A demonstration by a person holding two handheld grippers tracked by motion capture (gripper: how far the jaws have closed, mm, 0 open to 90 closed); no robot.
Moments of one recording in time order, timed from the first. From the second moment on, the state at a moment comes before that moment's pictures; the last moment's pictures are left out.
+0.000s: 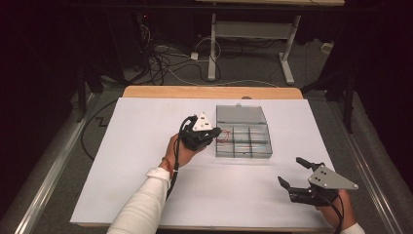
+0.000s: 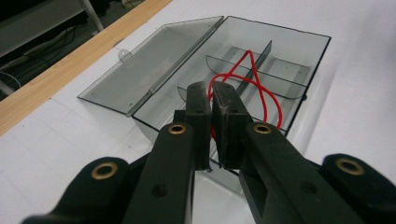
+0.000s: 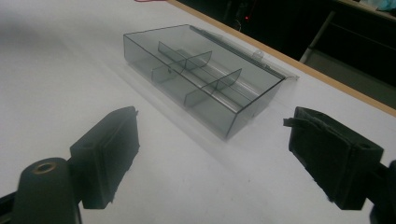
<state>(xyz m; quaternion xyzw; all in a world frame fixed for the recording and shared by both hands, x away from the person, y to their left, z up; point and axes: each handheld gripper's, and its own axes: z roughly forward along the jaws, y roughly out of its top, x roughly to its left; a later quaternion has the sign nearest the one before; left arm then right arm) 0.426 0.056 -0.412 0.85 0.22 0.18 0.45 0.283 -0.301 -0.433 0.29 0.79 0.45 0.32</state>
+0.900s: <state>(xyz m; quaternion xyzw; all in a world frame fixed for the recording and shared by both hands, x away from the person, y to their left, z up) 0.465 0.026 -0.436 0.87 0.25 0.18 0.38 0.283 -0.303 -0.434 0.29 0.79 0.44 0.32</state>
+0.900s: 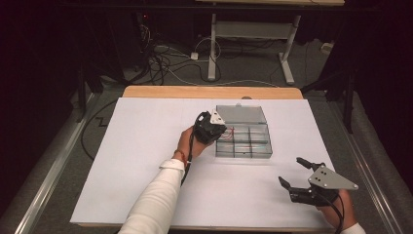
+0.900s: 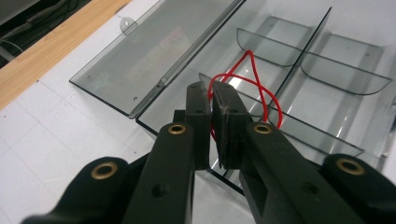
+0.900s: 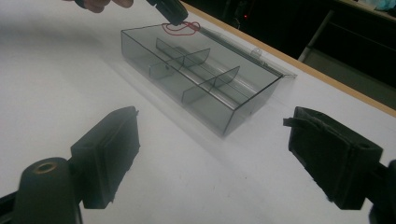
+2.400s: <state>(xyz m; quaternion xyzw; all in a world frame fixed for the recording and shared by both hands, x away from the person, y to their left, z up) 0.454 0.032 -0.417 0.86 0.24 0.23 0.39 0.283 -0.299 -0.435 0.28 0.79 0.44 0.32</state>
